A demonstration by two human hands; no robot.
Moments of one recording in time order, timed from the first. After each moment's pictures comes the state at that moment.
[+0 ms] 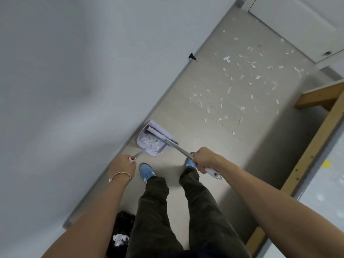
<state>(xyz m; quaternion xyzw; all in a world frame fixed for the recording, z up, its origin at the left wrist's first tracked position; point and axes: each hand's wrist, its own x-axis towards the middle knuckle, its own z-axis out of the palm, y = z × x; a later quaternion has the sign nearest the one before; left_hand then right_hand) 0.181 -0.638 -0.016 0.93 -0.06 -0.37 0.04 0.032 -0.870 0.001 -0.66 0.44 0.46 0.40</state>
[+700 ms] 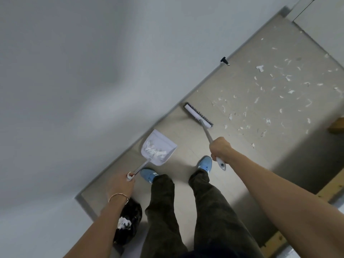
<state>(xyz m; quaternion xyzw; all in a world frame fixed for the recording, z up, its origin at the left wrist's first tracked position) 0.121 -0.523 -0.015 0.92 0.08 -0.37 0.11 0.074 -0.873 0.000 -0.69 0.50 0.40 0.33</state>
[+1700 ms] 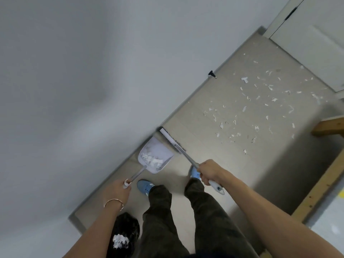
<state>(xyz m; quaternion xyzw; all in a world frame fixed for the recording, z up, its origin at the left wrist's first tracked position) 0.139 -0.523 -0.005 0.92 0.04 -0.38 0.10 0.034 -0.838 0.020 -0.60 0.48 0.39 0.50</state>
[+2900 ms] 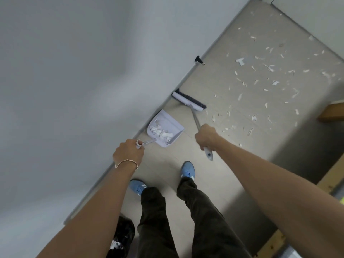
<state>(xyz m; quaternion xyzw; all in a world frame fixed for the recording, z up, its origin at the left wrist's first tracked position) 0.227 -0.787 -0.062 0.95 -0.05 -0.32 0.00 0.127 -1.033 -0.025 -0.71 0.46 0.36 0.39</state>
